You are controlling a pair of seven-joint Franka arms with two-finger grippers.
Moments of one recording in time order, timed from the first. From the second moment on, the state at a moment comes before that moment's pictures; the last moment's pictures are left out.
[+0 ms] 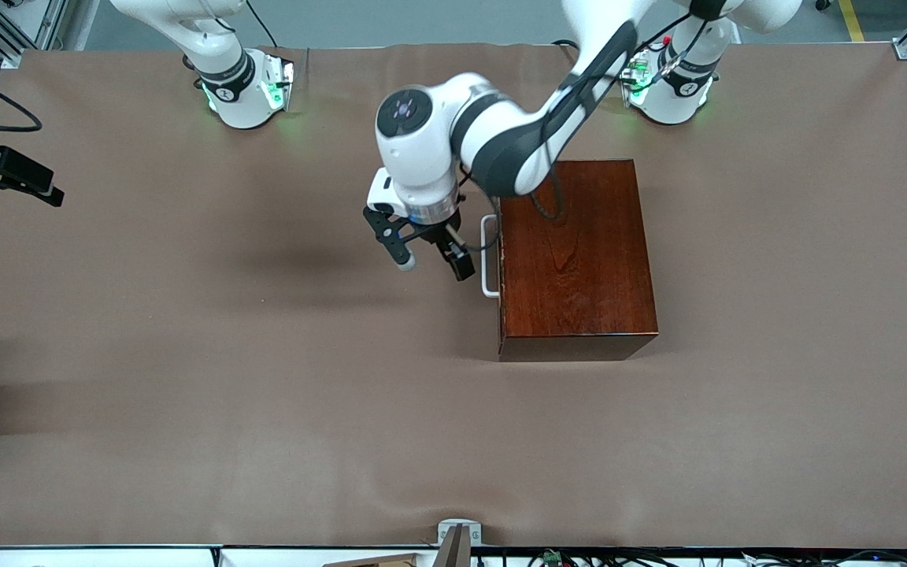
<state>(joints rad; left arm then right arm) -0.80 0.64 -0.08 -1.20 0.22 1.88 -0.03 0.00 0.01 -0.05 -1.49 0.04 1.45 0.01</state>
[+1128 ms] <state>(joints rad) -0.19 0.26 -0.06 -1.22 0.08 1.48 -0.19 0.00 0.01 -0.05 -1.49 0.04 1.45 0.01</state>
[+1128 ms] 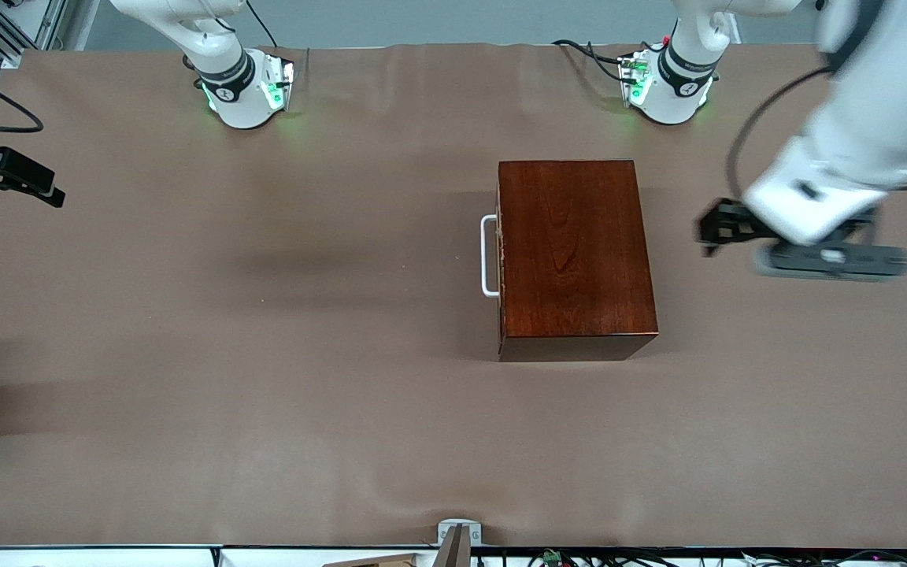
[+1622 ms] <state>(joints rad) -0.06 0.14 -0.06 -1.35 0.00 1.52 -0.19 0.00 0.01 -0.05 -1.49 0.04 1.45 0.01</state>
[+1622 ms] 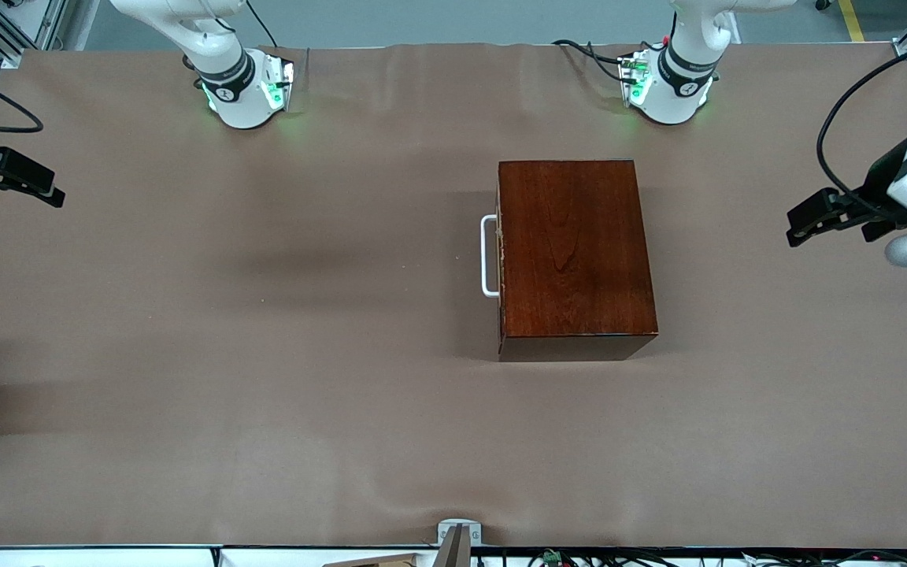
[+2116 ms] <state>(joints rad) -0.04 -0.02 -0.05 -1.62 0.00 1.68 -0.03 0.00 0.01 -0.05 -1.49 0.04 1.45 0.01</state>
